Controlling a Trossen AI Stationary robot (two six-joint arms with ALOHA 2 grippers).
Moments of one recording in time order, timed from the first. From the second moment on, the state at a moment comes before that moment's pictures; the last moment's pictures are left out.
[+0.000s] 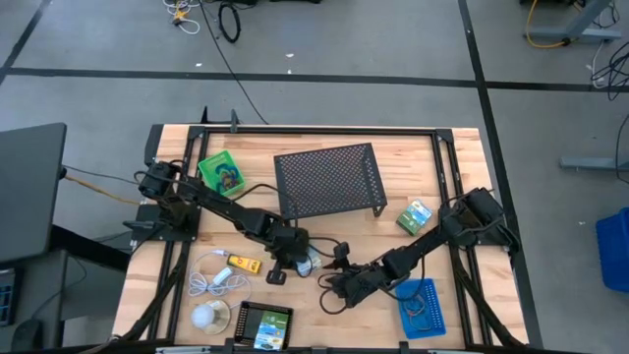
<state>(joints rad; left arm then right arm) -0.26 1.82 1.03 -0.26 0.20 -0.08 0.53 1.94 0.99 0.16 0.51 -0.15</state>
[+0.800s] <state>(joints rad) -0.23 1.82 1.03 -0.24 0.20 -0.05 0.51 2.08 1.06 0.16 0.78 -0.36</state>
